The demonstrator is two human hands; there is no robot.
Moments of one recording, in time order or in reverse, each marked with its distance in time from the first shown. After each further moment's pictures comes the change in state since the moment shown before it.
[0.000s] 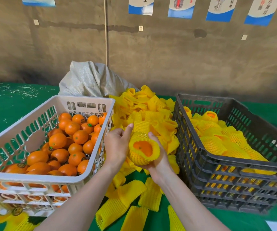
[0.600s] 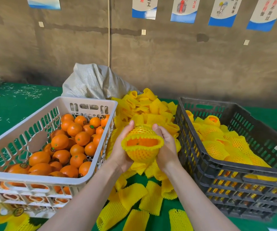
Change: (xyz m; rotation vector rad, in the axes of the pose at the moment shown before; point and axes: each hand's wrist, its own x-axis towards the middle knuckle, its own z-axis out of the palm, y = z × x) left_hand -0.002 0.010 -0.003 -0.853 -0.502 -0.548; right_hand 0.006 -0.028 0.005 -0.184 -0.086 -0.441
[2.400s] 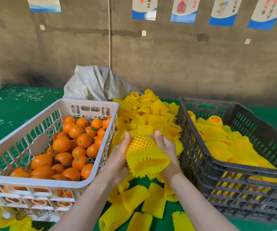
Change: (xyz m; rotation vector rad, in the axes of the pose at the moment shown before) left_hand -0.018 -0.001 -0.017 0.228 -0.017 -0.038; right_hand -0.008 0.010 -0.001 -0.181 -0.017 -0.066
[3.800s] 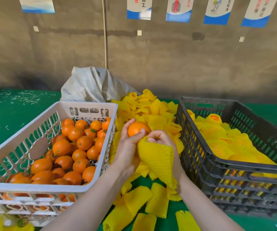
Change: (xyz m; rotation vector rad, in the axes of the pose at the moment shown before) left_hand 0.017 0.016 0.022 -0.219 0.203 0.112; right_hand -0.005 0.001 -0.002 -0.164 -0.146 -0.139
